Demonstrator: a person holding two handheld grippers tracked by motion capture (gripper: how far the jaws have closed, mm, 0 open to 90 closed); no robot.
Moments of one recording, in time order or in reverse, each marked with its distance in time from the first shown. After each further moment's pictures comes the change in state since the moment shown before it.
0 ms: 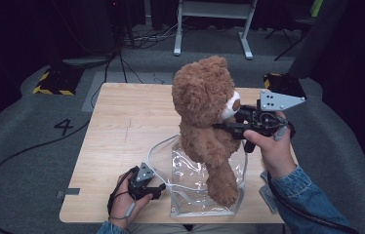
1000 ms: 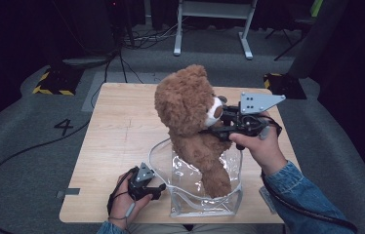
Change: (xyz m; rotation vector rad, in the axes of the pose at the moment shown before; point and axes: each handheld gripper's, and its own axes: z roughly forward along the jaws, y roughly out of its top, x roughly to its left) left arm 0.001 -0.001 -0.001 0.004 -0.003 0.004; right arm 0.002 -0.003 0.033 0.113 0.065 -0.097
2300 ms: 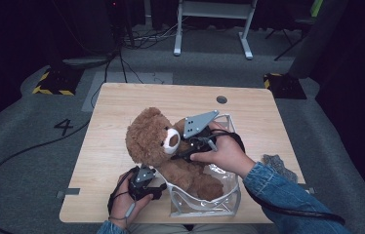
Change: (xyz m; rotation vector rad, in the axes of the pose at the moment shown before) left arm -0.004 0.004 -0.002 -0.032 -0.009 0.015; right arm 0.010 -0.046 0.087 0.480 0.047 -0.047
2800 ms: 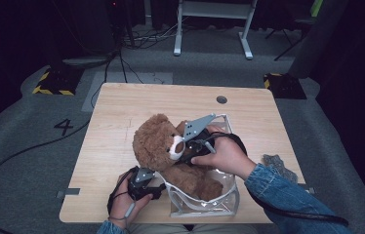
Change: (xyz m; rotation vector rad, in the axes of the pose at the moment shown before) left arm 0.002 -0.001 -0.001 -0.001 0.005 -0.009; right arm 0.002 -0.012 0.006 0.106 -0.006 0.069
